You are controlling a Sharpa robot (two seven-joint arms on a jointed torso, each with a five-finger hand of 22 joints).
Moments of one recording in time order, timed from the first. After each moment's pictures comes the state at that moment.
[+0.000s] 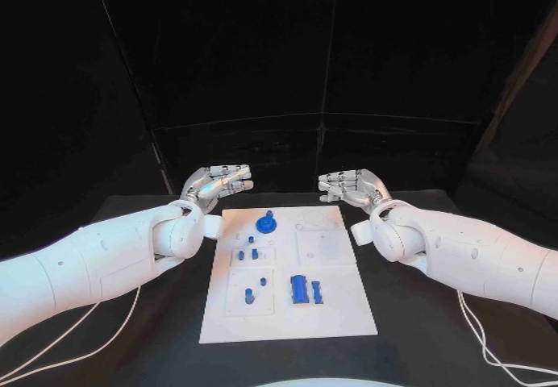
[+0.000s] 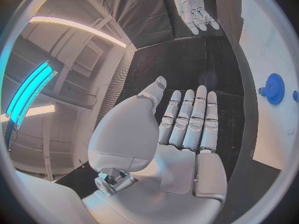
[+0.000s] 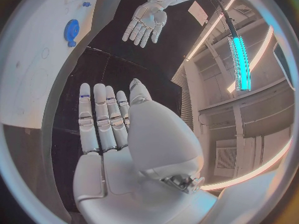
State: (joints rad) left arm 1.15 -0.64 -0.12 1.15 0.12 -0.21 0.49; left_hand 1.30 -0.02 0.16 0.01 0.08 0.96 0.18 0.07 0.06 0.96 0.19 0.07 0.06 0.95 0.17 0.14 0.10 0.17 0.72 0.29 0.07 0.32; right arm 1.06 -0.63 -0.01 1.16 -0.29 -0.36 0.41; right_hand 1.56 0.05 -0.16 0.25 0.30 0.93 0.19 0.07 0.14 1.08 0.15 0.07 0.08 0.97 0.10 0.50 1.17 0.18 0.95 0.24 0.16 0.08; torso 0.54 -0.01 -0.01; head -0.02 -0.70
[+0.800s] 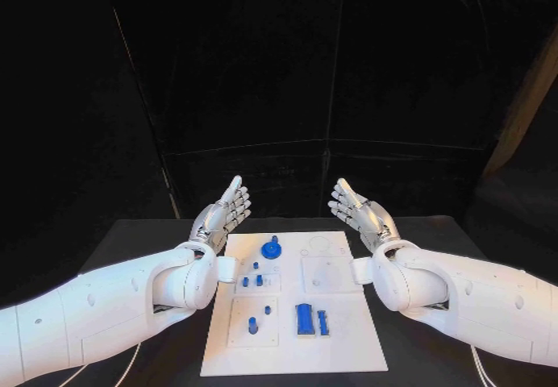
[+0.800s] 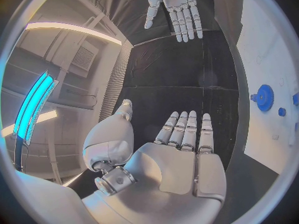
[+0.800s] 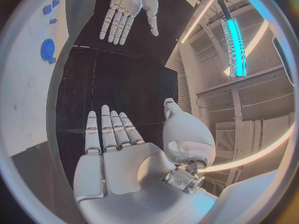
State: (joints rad) left arm 1.06 -0.76 -0.02 1.50 0.06 -0.54 0.49; left_hand 0.50 0.00 0.02 0.00 0.01 0.36 0.03 0.01 0.00 0.37 0.03 0.01 0.00 0.36 0.02 0.01 0.00 0.07 0.27 0.11 0.01 0.12; right arm 1.05 -0.77 0.00 1.54 -0.09 -0.65 0.47; right_hand 0.60 0.00 -0.01 0.08 0.11 0.36 0.04 0.01 0.01 0.41 0.01 0.01 0.00 0.37 0.00 0.19 0.45 0.09 0.37 0.08 0.02 0.00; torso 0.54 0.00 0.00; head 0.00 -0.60
